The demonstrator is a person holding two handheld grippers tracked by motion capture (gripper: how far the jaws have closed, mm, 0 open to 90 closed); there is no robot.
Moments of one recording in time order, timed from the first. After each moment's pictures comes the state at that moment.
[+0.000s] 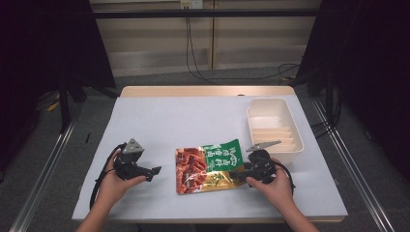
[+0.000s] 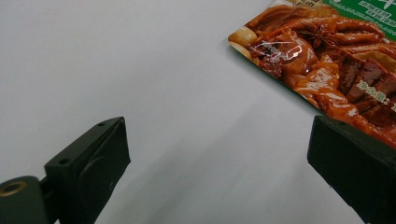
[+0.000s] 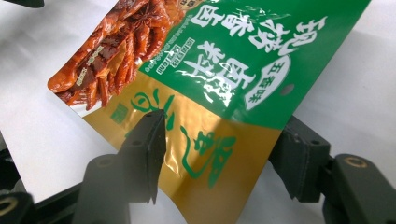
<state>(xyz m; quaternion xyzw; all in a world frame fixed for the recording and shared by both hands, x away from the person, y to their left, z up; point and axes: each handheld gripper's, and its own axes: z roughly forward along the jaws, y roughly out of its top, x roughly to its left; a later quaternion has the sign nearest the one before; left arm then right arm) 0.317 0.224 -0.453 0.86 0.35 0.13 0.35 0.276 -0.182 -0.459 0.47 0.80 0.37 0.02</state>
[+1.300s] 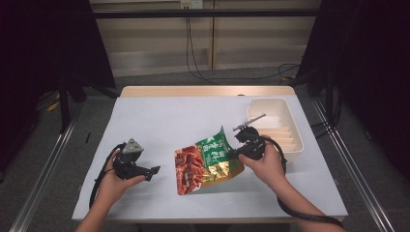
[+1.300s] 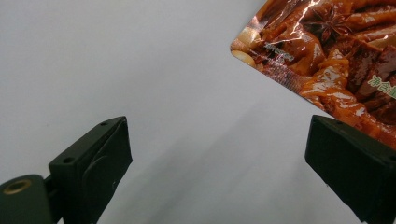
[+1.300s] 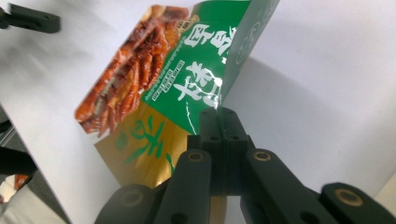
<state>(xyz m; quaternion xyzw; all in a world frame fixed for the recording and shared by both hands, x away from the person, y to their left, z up) 0.318 0.226 -0.455 0.86 0.35 0.13 0.35 0.318 -0.153 -0.399 0.46 0.84 0.30 0.01</state>
